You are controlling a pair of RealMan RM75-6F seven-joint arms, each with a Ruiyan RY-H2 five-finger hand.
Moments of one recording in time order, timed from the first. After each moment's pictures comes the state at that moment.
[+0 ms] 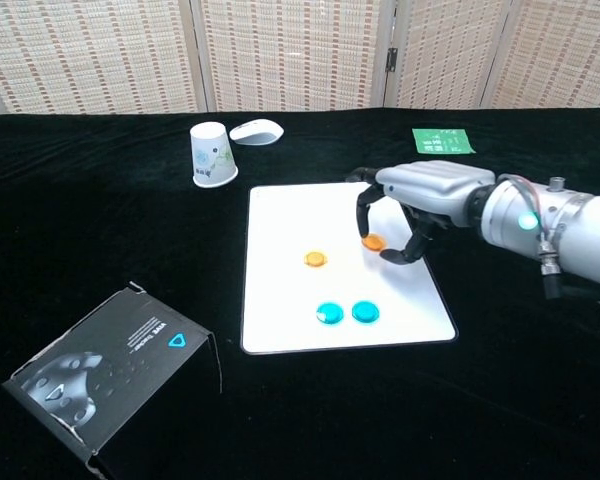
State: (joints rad) left arm -0.04 -1.14 -0.02 -1.61 1.51 1.52 0.00; right arm 0.78 -1.64 0.22 -1.38 -1.11 0.79 -0.42
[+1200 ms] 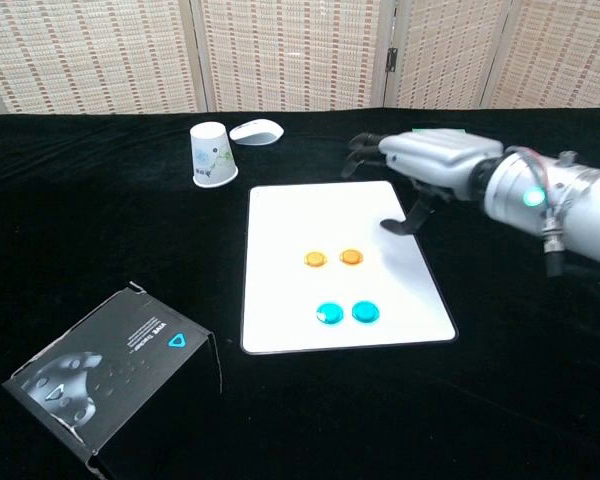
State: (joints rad) left arm -0.05 -1.16 -0.02 -1.58 1.51 1.50 -0.01; right arm 0.80 -1.58 0.18 -1.45 -1.10 0.94 -0.44
